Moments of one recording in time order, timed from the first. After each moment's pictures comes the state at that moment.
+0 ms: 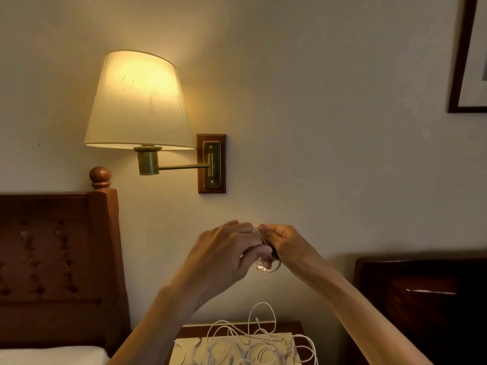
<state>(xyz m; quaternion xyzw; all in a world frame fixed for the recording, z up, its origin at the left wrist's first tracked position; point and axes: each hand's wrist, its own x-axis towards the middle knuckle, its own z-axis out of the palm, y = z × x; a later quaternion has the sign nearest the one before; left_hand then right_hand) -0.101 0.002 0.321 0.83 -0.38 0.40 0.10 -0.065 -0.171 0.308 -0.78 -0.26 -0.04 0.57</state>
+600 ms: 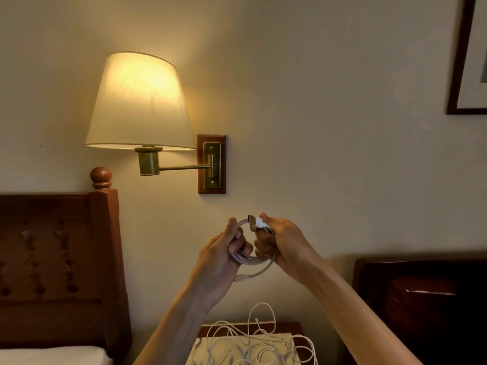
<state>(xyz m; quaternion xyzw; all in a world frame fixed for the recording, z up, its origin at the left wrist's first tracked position) -0.087 -0.012 0.294 0.48 -0.17 0.01 0.86 -0.077 -0.152 0.327 -0.64 -0.19 0.03 0.74</state>
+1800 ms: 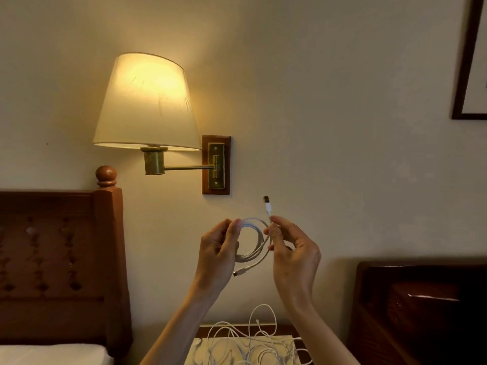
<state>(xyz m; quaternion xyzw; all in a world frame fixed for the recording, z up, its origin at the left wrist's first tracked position) -0.074 -0.007 0.285 0.65 -0.25 0.29 0.65 -0.089 -0.129 0.283 -0.63 -0.09 -0.43 0.64</state>
